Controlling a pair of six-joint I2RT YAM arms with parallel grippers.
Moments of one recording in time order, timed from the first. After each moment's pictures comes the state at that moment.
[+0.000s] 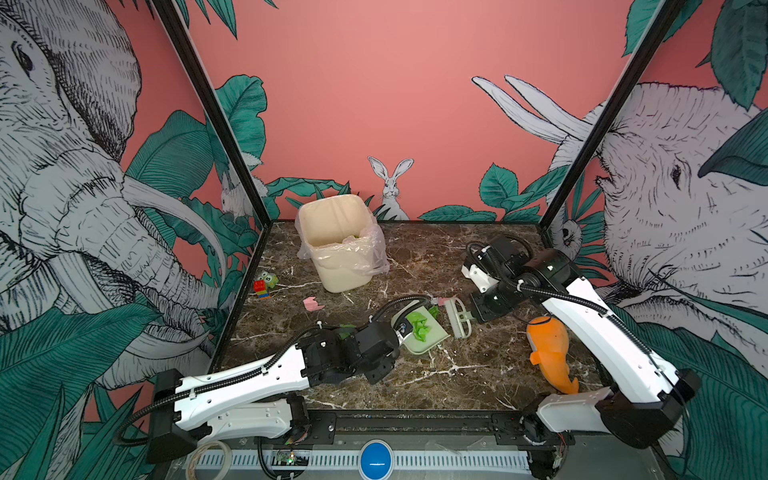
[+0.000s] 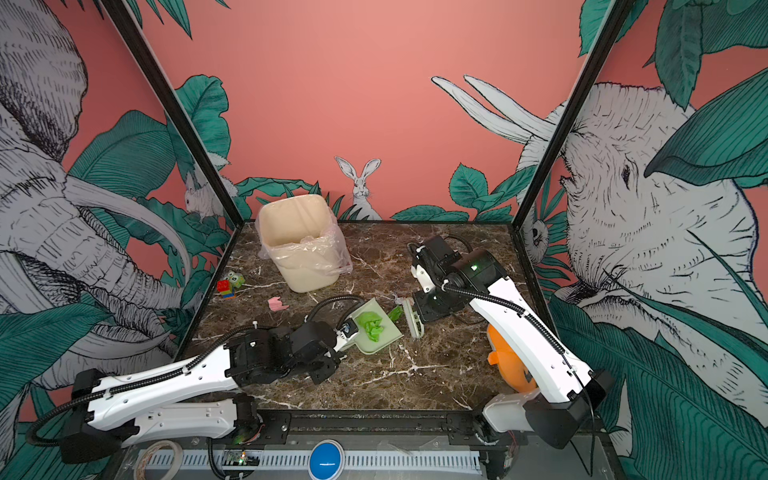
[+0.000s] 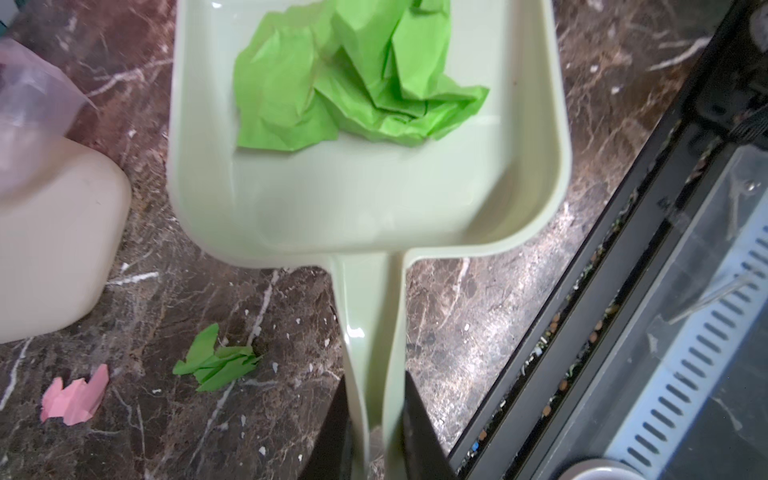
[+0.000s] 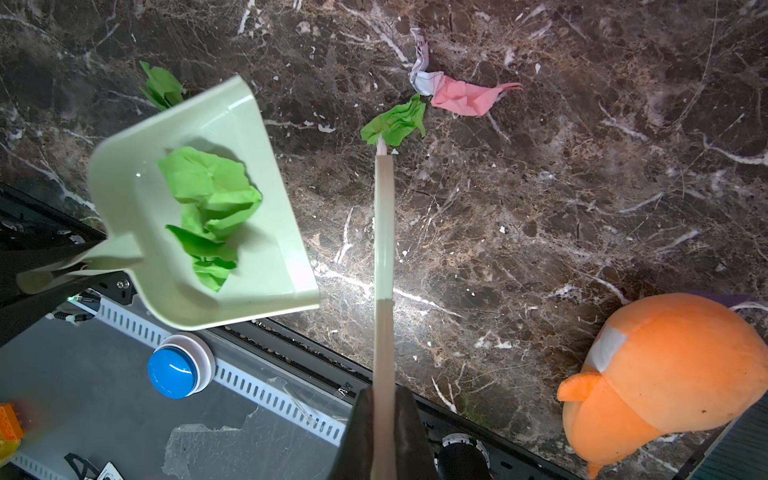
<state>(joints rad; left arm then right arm) -1.23 1.03 0.96 -0.88 -0.23 -0.13 0.65 1.35 1.60 -1.50 -0.09 0.25</state>
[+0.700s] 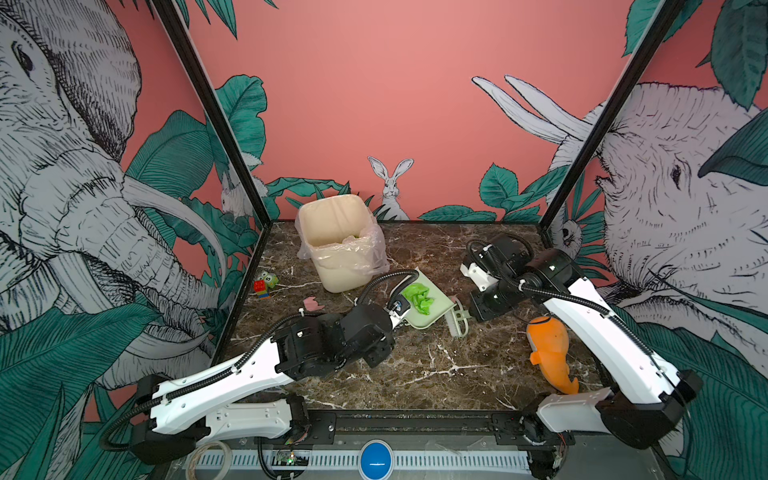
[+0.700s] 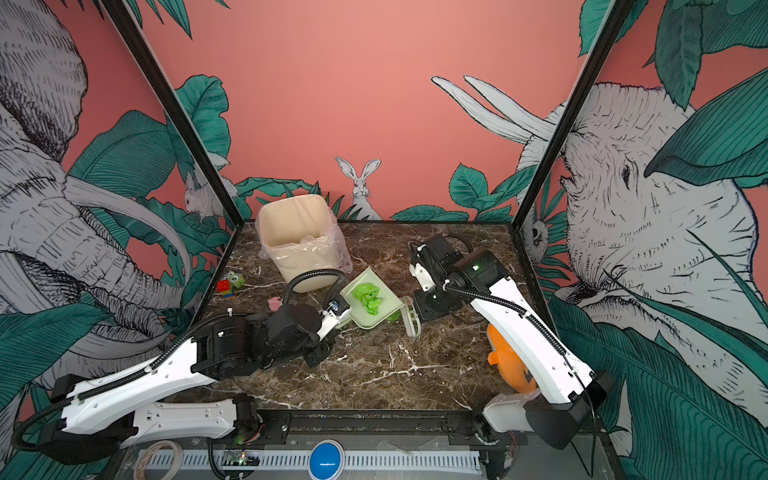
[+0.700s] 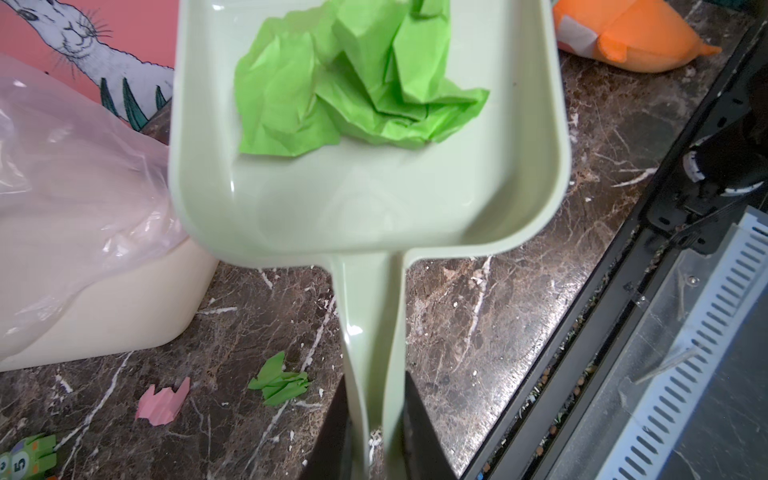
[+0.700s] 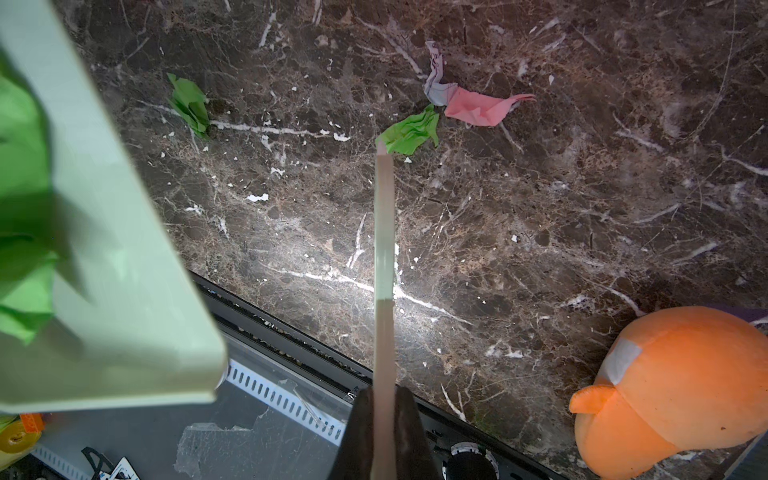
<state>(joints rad) -1.23 1.03 1.20 -0.99 -0.33 -0.13 0.64 1.35 1.61 -1.48 -0.12 0.24</state>
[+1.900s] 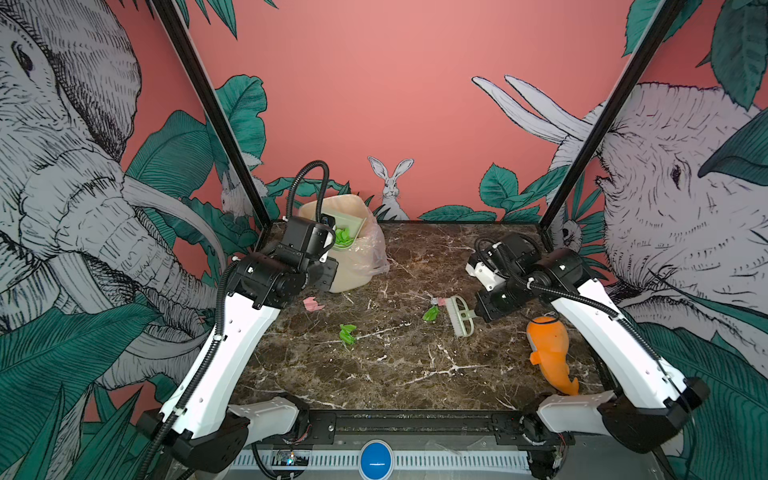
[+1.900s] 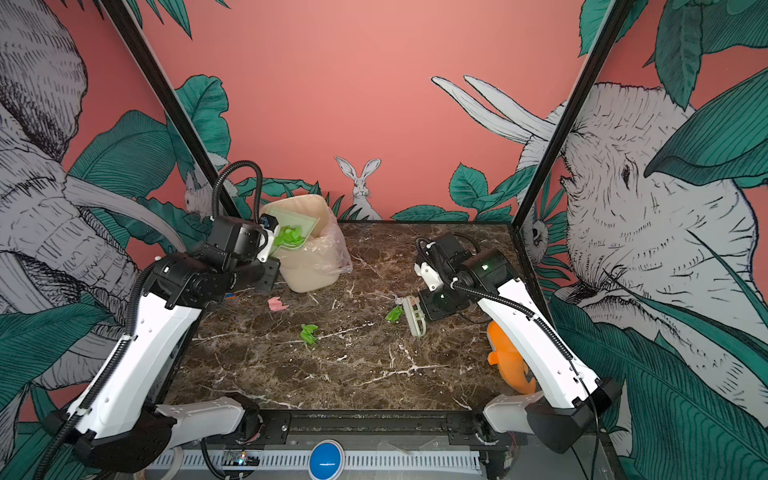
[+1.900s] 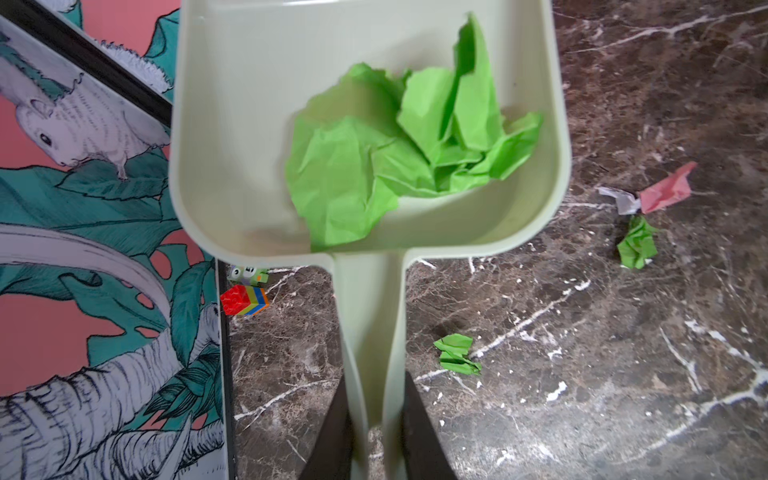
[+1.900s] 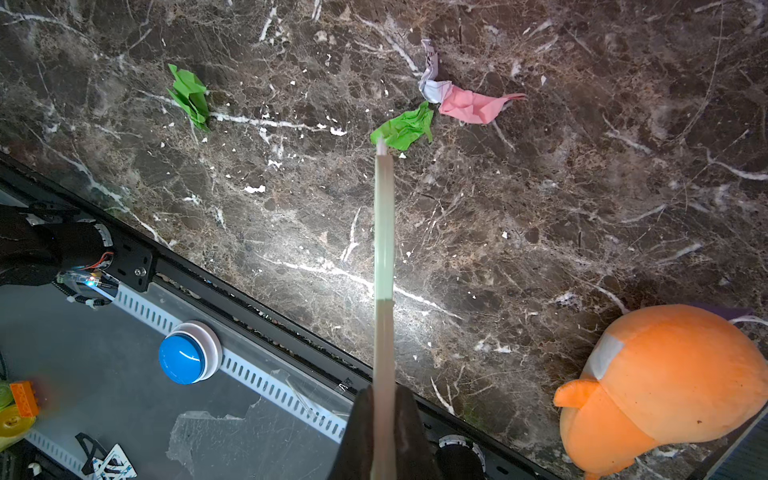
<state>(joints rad) -0.46 1.24 1.67 -1.27 -0.30 0.00 0.59 1.33 1.61 -1.51 -0.14 0.17</state>
